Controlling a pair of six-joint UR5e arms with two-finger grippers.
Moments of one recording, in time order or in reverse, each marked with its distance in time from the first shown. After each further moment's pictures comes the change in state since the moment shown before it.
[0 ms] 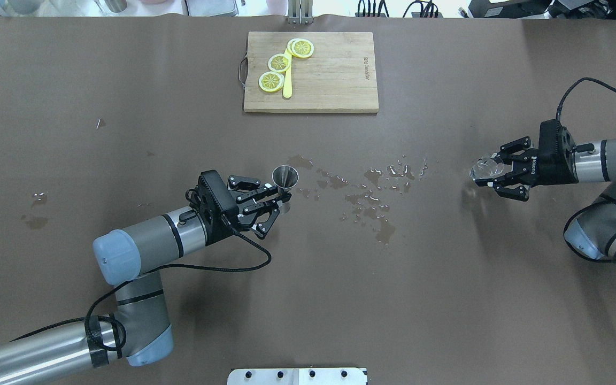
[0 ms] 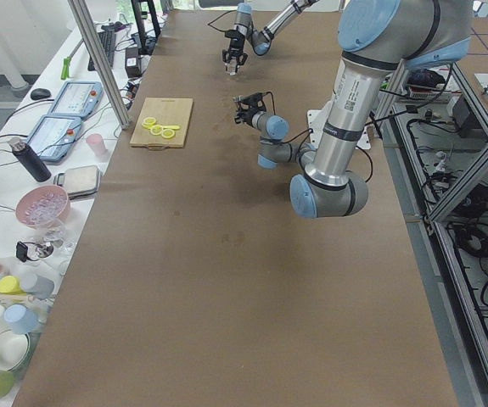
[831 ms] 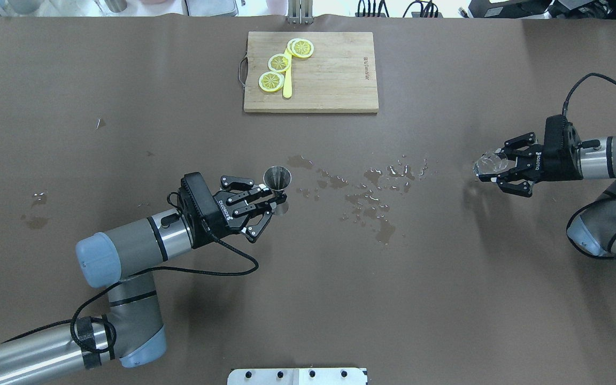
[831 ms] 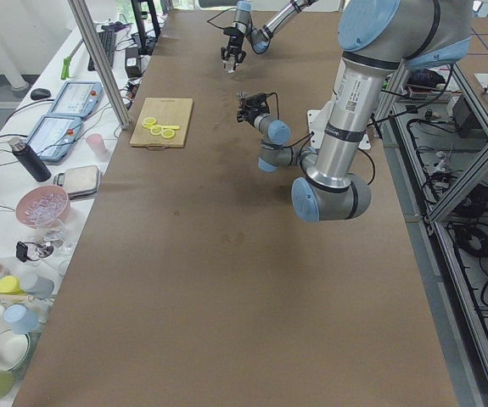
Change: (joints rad) left arm 0.000 0.017 -0.026 -0.114 -0.014 0.013; right arm 0.013 0.003 0.001 0.010 0.001 0.010
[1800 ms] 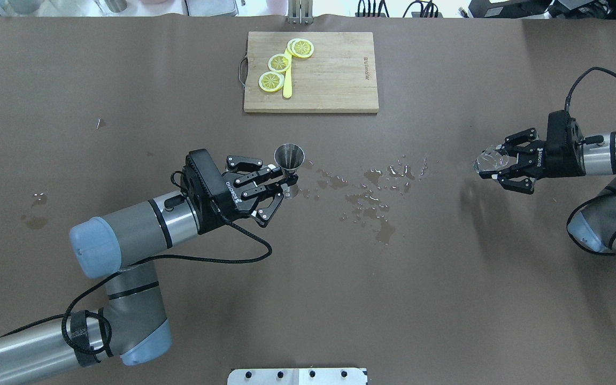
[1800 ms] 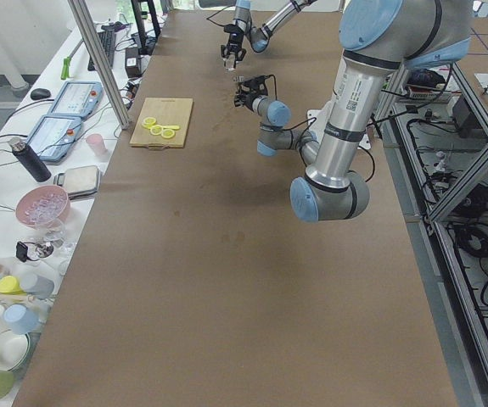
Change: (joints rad) left arm -0.031 0.000 -0.154 0.194 -0.001 0.000; right arm 0.018 -0.007 0.021 0.001 0.031 -0.017
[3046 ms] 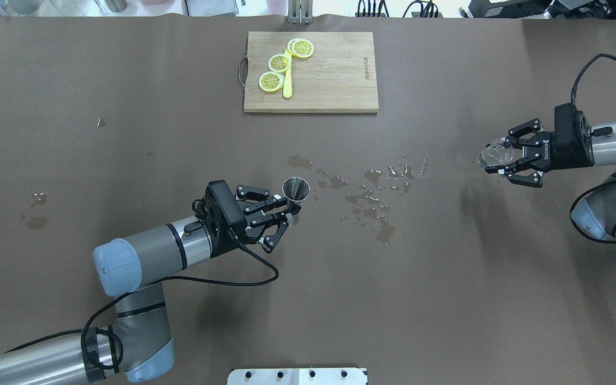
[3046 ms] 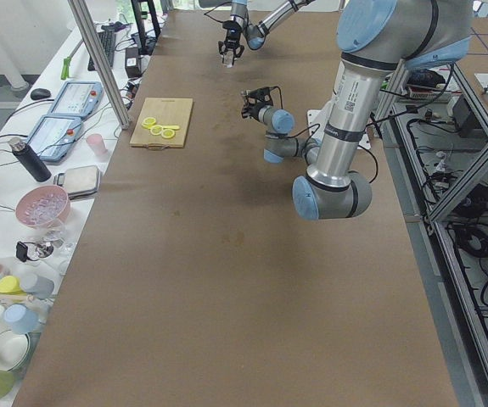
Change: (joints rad) left arm 0.061 -0.011 0.100 -0.007 0.006 0.010; right arm 0.039 0.030 -0.002 -0.014 0.067 -0.111
